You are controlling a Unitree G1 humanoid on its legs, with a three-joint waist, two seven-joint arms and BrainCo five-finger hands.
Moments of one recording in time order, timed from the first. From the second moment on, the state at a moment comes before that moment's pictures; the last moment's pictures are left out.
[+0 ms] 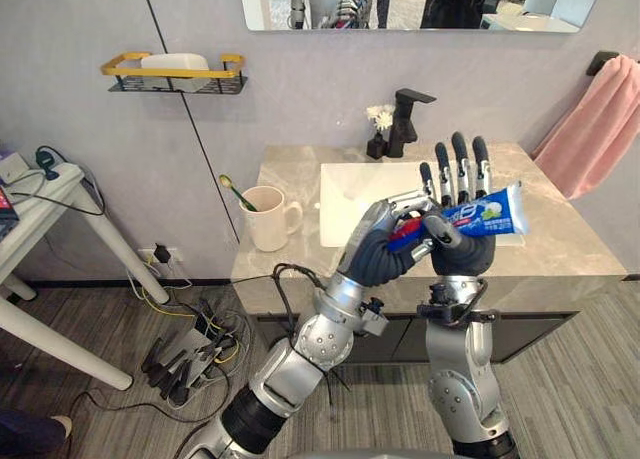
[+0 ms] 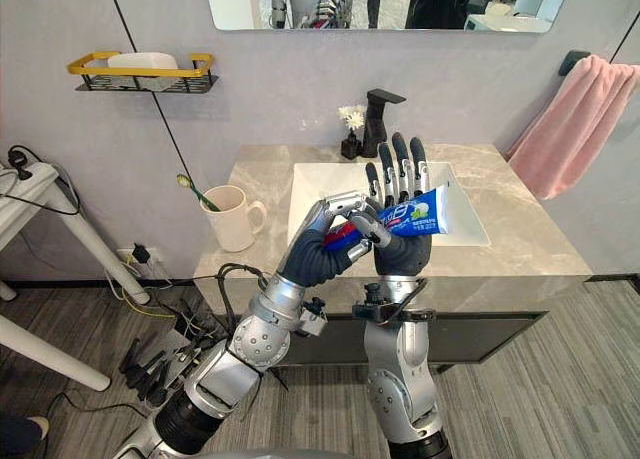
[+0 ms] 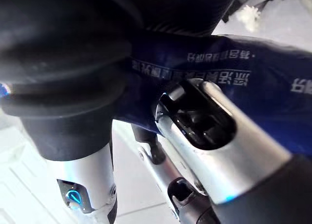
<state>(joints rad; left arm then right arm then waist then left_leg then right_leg) -0.22 0.07 -0.62 -0.25 0.42 -0.21 0.27 0.00 0.02 0.29 -0.42 0.54 -0.35 -0.09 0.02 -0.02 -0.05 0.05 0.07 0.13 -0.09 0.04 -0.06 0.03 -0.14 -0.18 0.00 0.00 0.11</state>
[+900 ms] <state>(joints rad) -0.18 0.04 -0.57 -0.18 0.35 -0.27 0.28 -0.04 0.02 0.31 -0.45 0.40 -0.30 -0.20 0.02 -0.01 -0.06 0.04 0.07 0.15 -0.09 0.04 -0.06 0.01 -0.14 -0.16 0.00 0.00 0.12</state>
